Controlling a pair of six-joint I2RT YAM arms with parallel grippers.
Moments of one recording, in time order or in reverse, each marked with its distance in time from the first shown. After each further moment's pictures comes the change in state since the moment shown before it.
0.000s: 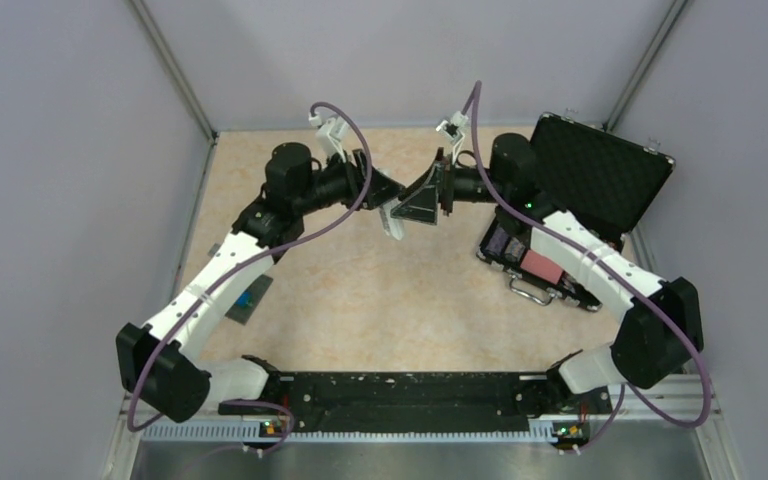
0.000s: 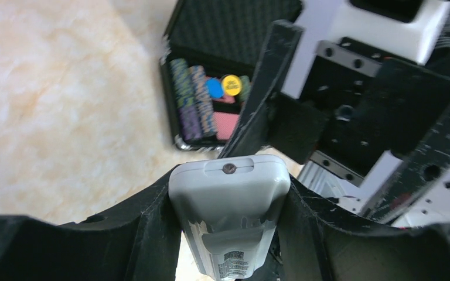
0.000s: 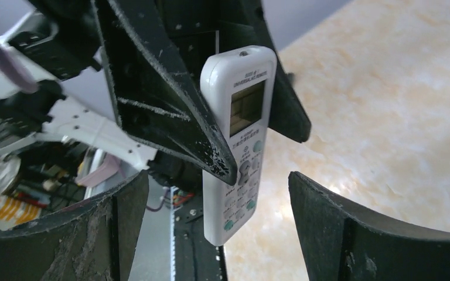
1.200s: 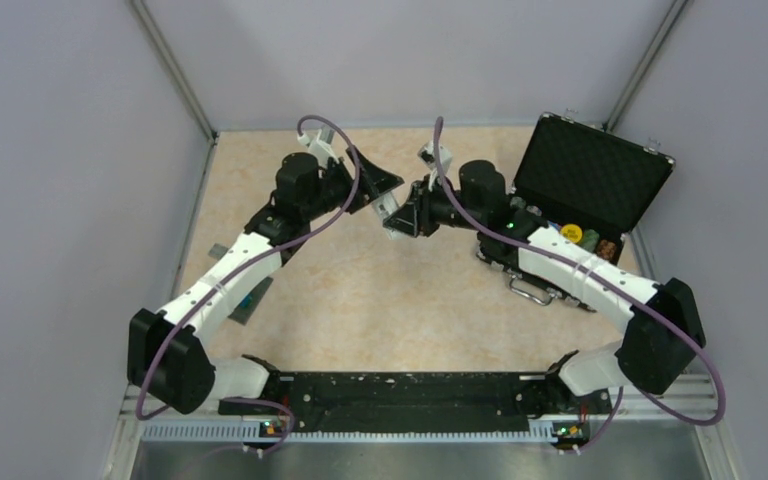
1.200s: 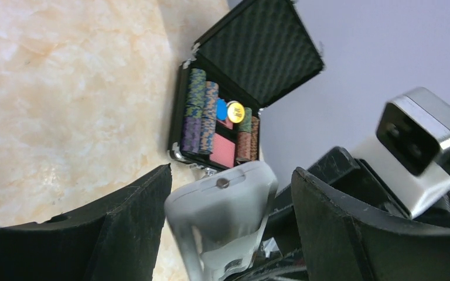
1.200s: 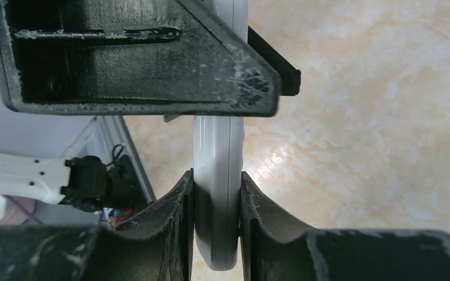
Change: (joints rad) left arm 0.031 0.016 -0.111 0.155 -0.103 -0.323; right arm 0.152 -0.040 -0.080 -0.081 0.400 -0.071
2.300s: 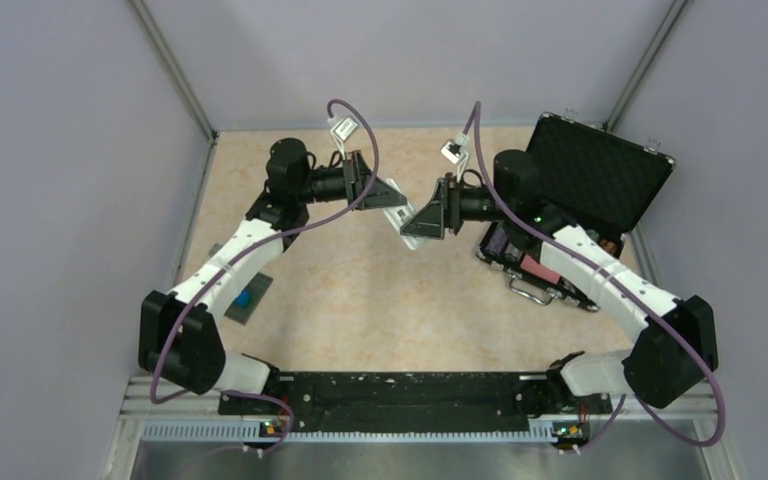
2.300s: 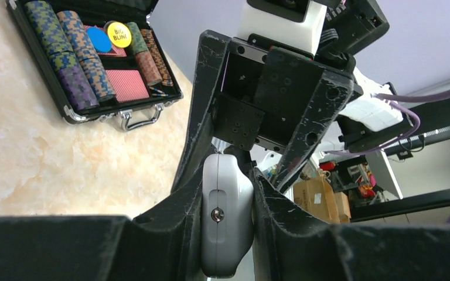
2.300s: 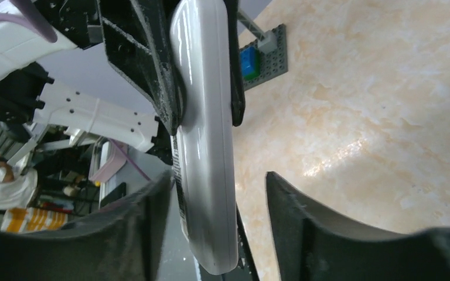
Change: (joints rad) left arm 0.072 0.106 0.043 0.243 0.657 0.010; right arm -0.146 -0.072 -0.026 -0.037 -0.350 0.108
